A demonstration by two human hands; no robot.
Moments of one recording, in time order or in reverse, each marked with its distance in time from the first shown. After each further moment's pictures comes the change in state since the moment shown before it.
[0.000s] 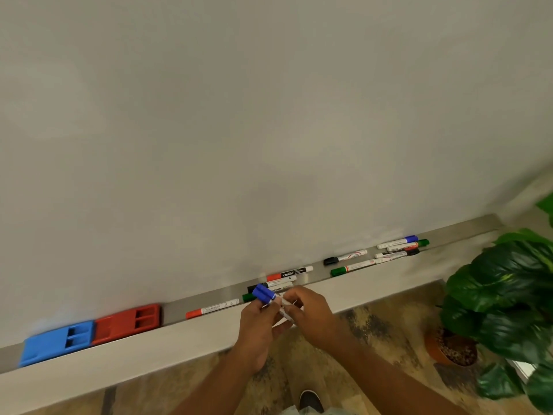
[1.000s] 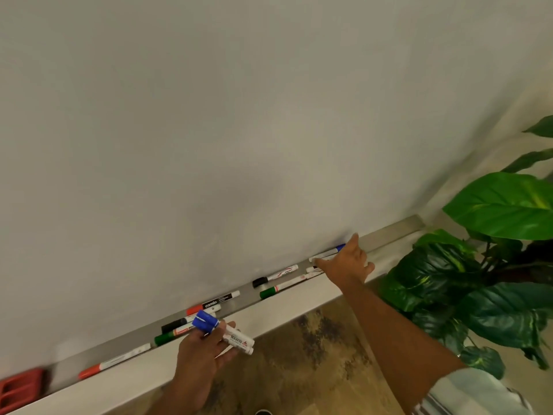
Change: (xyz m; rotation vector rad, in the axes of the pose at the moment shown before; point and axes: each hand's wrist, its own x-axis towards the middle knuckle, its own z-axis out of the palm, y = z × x) left_hand 0.033 -0.017 0.063 -0.003 0.045 -0.087; right_hand 0.065 0.122 -0.243 -0.364 0.553 0.603
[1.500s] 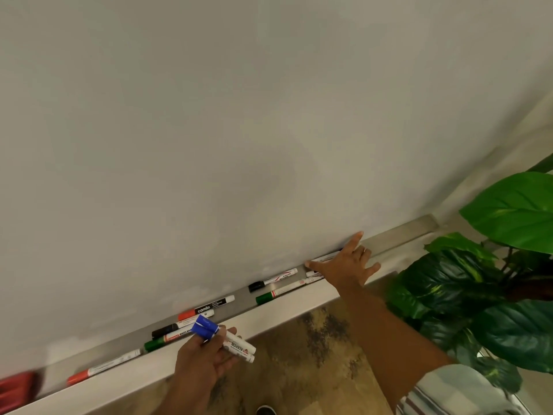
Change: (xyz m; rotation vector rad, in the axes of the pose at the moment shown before) left_hand 0.002 -0.001 0.028 -0.077 0.024 -0.050; right_hand 0.035 0.003 0.015 -0.076 -0.068 -0.012
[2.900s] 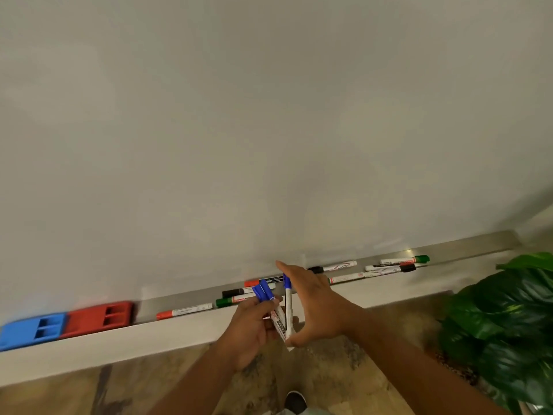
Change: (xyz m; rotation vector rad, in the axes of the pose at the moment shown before) left_hand -0.018 0.026 -0.031 -0.029 -0.251 -0.009; right_hand -0.166 -0.080 0.030 0.041 -0.631 -1.126
